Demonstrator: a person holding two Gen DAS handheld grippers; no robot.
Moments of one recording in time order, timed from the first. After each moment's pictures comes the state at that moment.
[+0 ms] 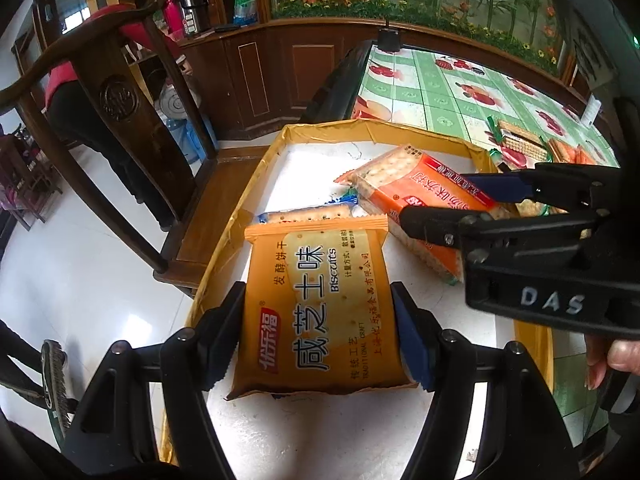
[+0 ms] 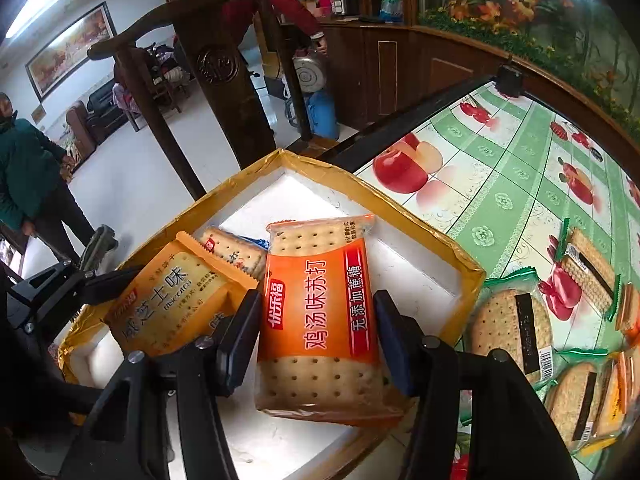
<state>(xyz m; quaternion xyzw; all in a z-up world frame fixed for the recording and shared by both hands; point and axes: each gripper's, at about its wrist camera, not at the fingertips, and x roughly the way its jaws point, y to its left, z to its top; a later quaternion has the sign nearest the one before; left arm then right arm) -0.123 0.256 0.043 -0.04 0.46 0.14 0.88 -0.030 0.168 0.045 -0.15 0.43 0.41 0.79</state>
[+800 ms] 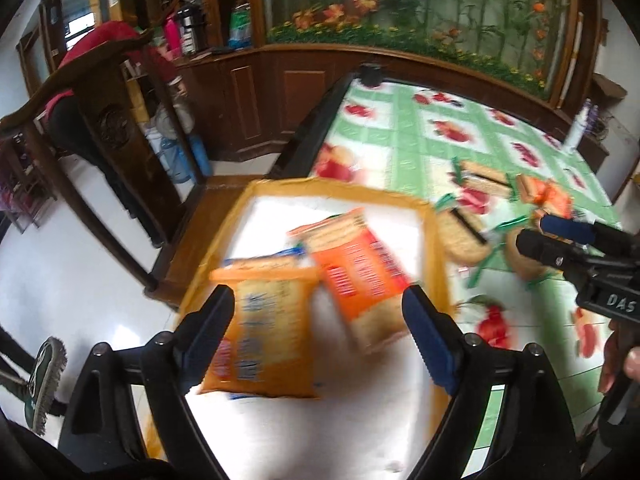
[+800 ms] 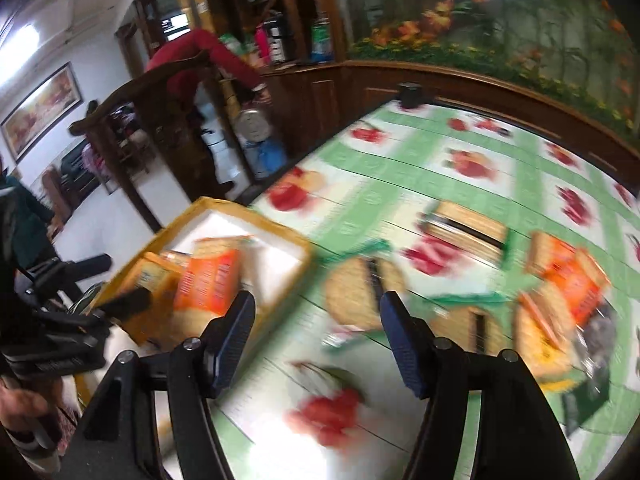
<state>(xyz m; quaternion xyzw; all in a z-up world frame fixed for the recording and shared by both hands) -0.113 0.216 0.088 -0.06 0.42 0.12 0.90 -0.021 0.036 0.083 -0.06 0.39 0.34 0.85</state>
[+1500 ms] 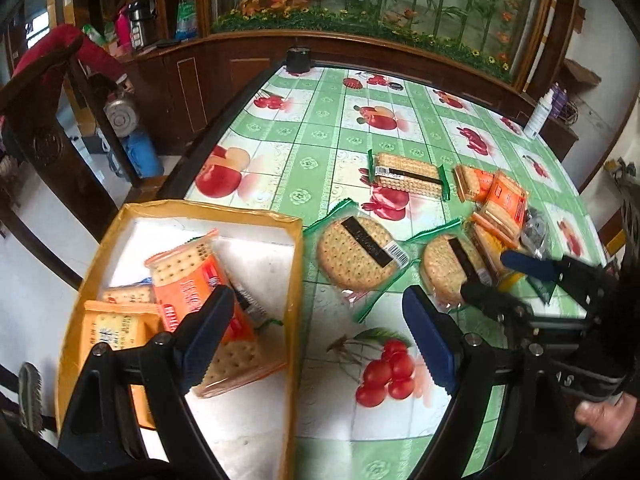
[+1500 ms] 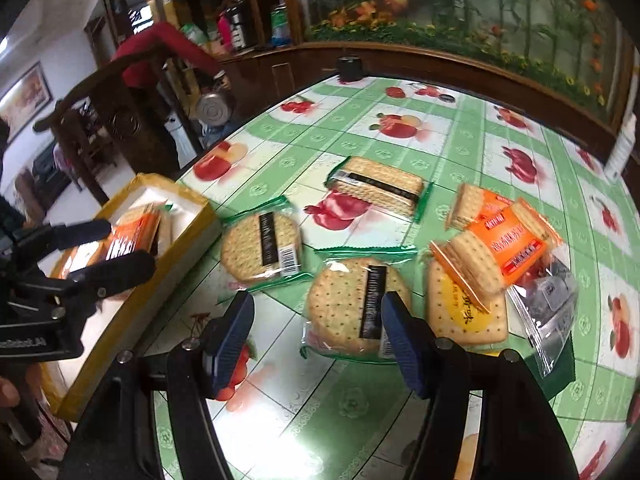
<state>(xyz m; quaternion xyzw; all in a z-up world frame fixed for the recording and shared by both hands) -0.046 0.142 0.083 -0.08 0.45 0.06 0.89 -0.003 -0.027 0.061 -0.07 0.42 0.30 0.85</state>
